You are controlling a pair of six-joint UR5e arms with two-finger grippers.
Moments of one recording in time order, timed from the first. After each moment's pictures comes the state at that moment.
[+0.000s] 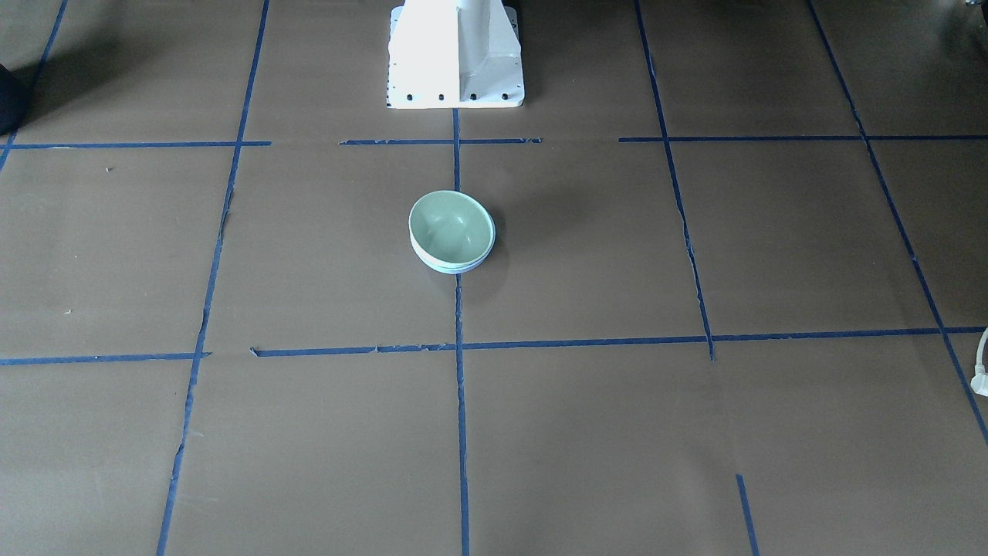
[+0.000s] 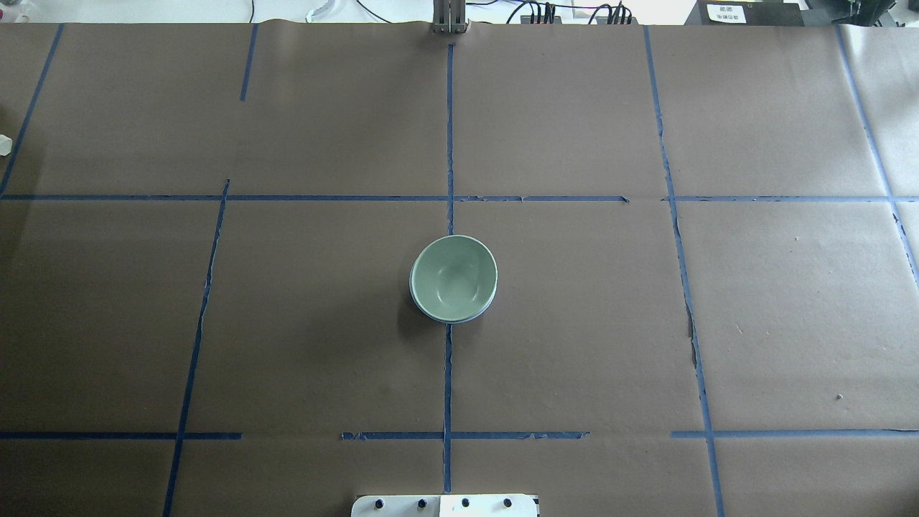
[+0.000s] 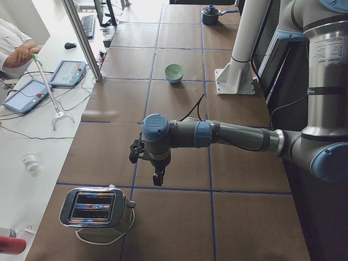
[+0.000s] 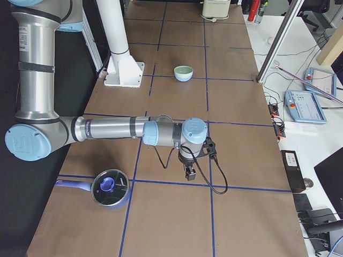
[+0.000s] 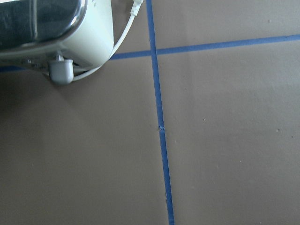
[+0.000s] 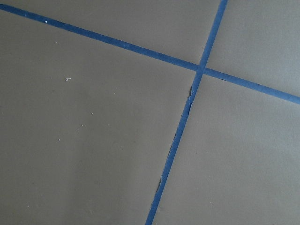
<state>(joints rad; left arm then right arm) -1.60 -1.47 -1.81 -1.41 -2.36 0.17 1.55 -1.65 1.73 -1.68 2.39 -0.31</state>
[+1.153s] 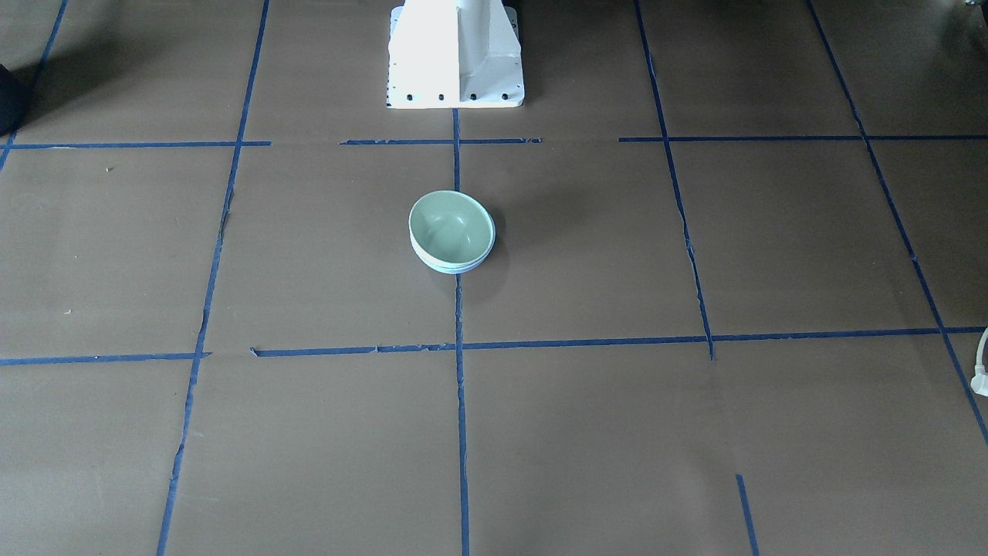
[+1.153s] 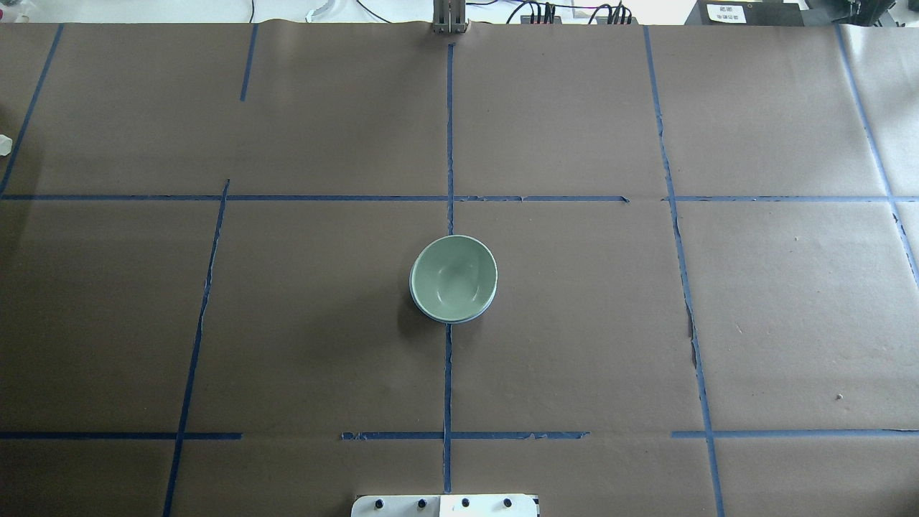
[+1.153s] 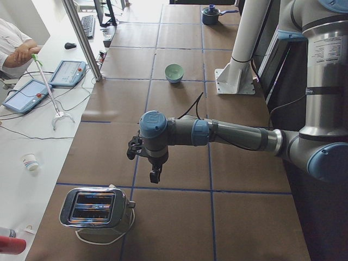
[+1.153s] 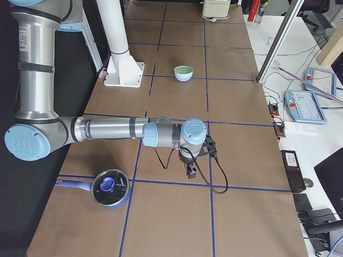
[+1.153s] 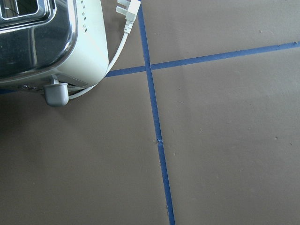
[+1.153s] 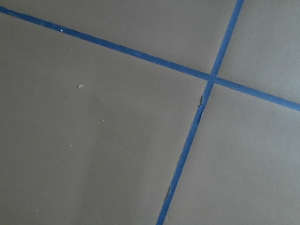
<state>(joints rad) -1.59 -1.49 -1.82 -1.42 -2.35 0.17 1.55 -1.65 1.72 -1.64 2.41 -0.31</state>
